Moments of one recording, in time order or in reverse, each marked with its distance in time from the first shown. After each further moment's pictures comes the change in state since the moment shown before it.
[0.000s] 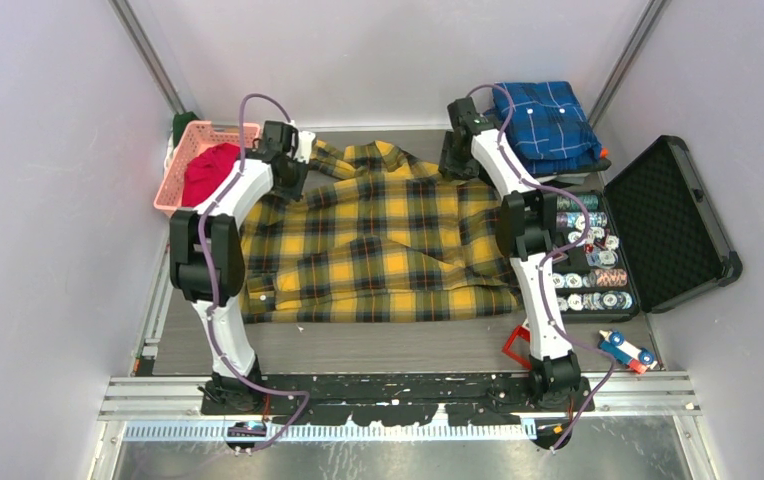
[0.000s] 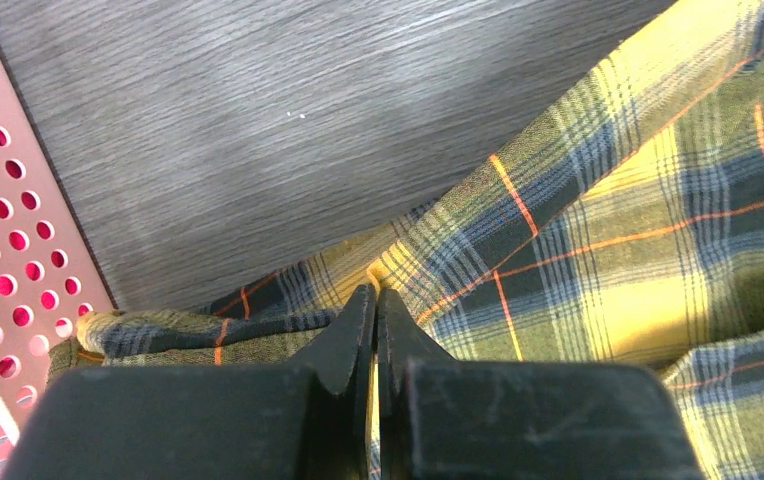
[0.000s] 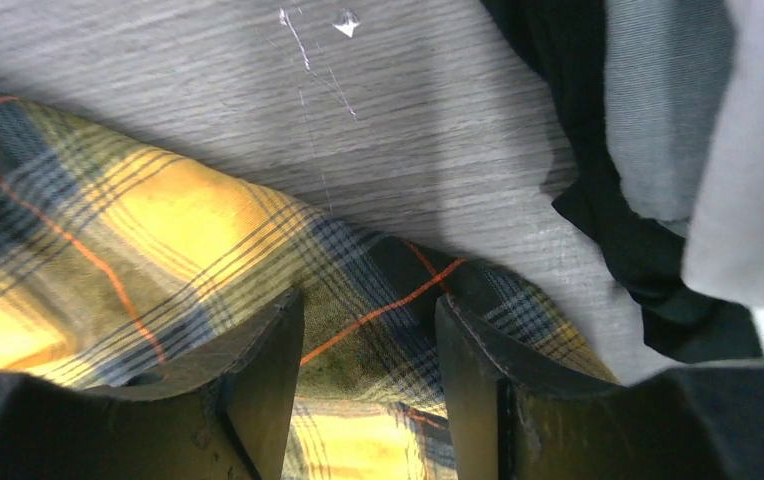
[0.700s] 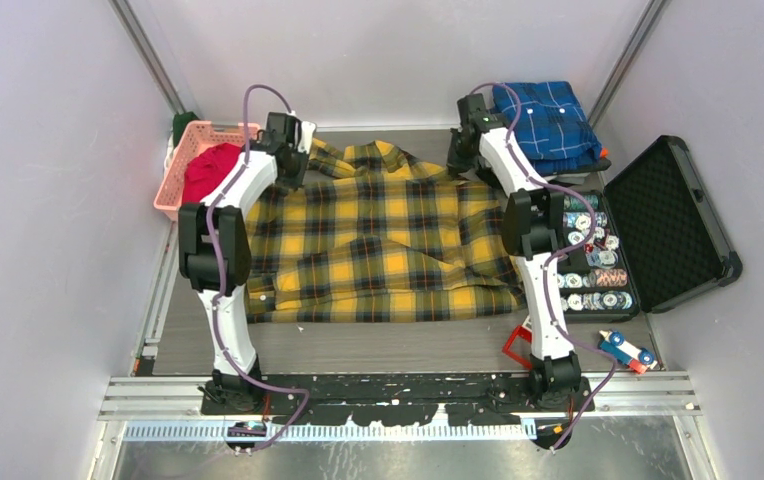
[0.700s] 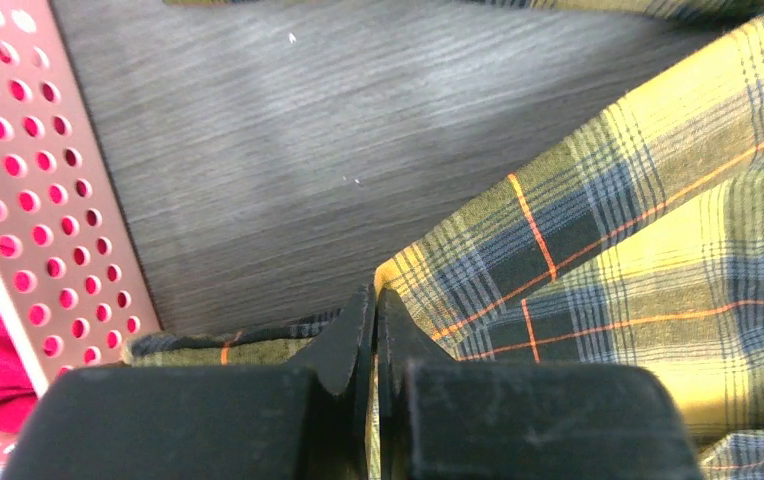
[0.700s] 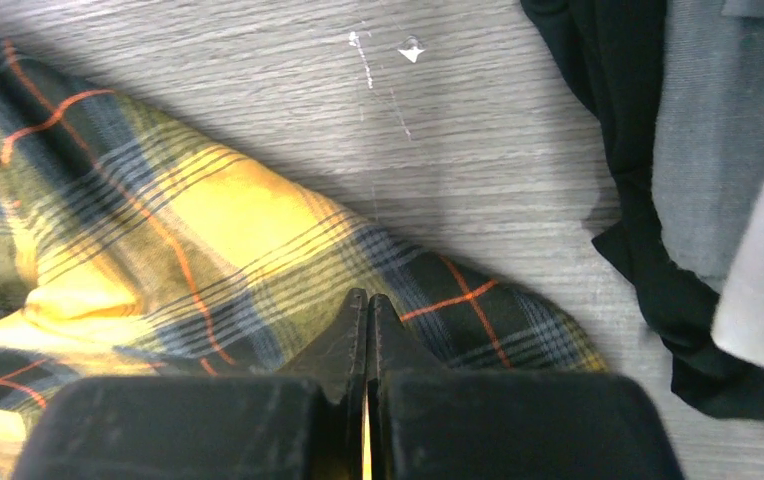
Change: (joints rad) left arm 0.000 0.104 0.108 0.011 -0.084 -0.006; right arm -0.037 0.005 -0.021 0.062 -0.169 -0.045
